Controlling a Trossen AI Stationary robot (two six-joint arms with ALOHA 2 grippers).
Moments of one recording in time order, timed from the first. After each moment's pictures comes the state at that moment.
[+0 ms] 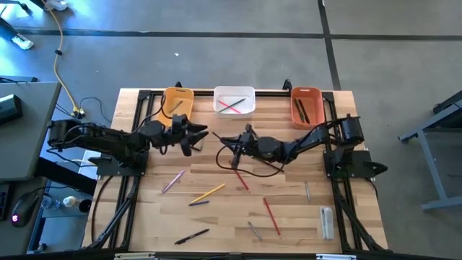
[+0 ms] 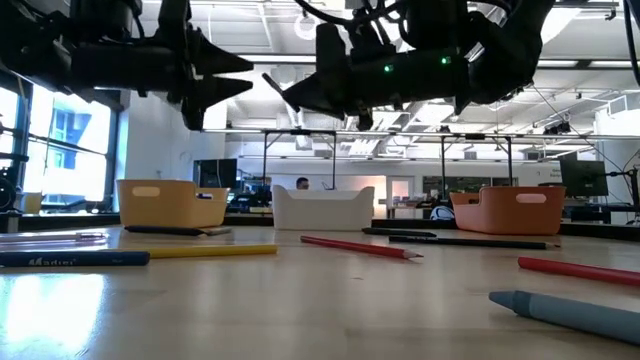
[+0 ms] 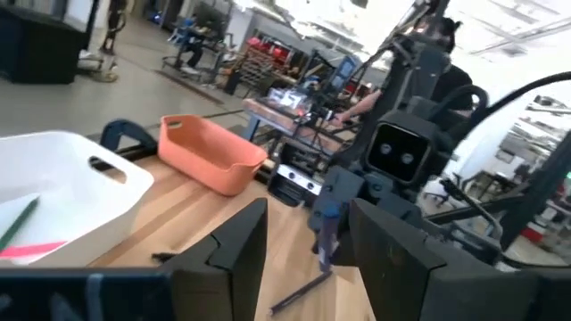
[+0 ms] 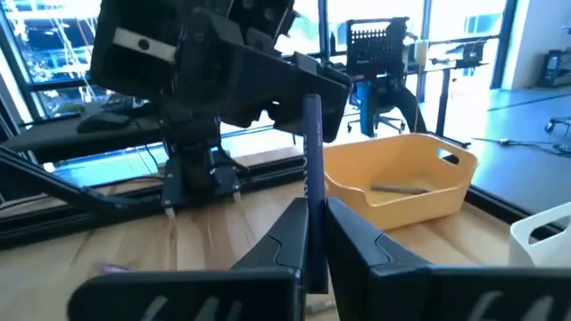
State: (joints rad) left arm 0.30 1.11 0.22 0.95 -0.04 -0.41; right arm 0.04 1.87 0.84 1.04 0.36 0.08
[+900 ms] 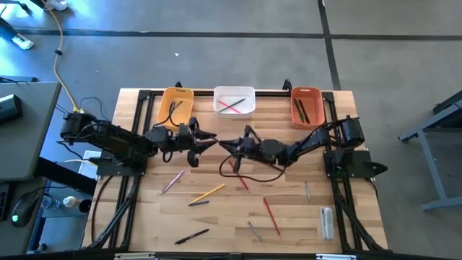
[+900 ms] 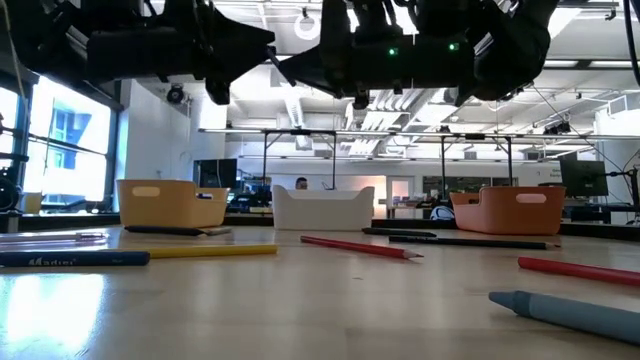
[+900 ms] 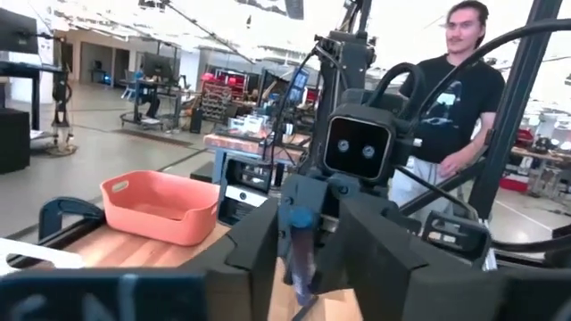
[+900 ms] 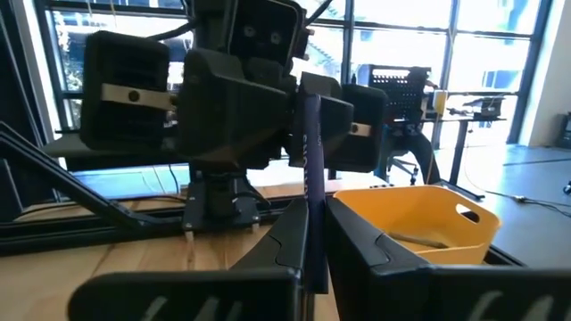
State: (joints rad) left arm 0.16 1.32 0.32 1.17 -0.05 -0.15; right arm 0.09 1.87 0.84 1.15 0.32 -0.05
